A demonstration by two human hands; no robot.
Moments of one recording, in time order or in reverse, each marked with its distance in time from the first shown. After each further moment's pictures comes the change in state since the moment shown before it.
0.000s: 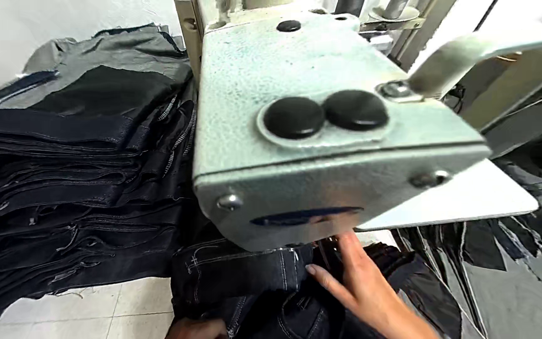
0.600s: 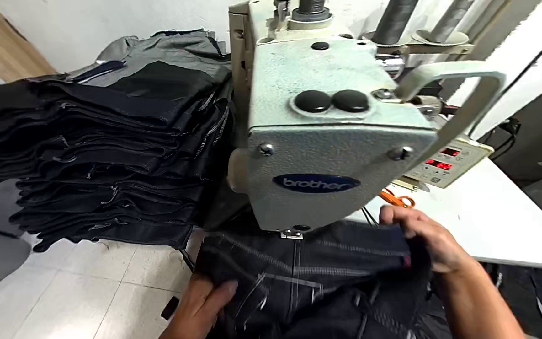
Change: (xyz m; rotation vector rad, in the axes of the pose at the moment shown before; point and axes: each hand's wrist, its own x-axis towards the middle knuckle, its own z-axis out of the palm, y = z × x) left_hand 0.023 0.020 0.051 -0.373 0.769 -0.172; right_hand 0.065 0.085 -0.086 0.892 -0.347 0.317
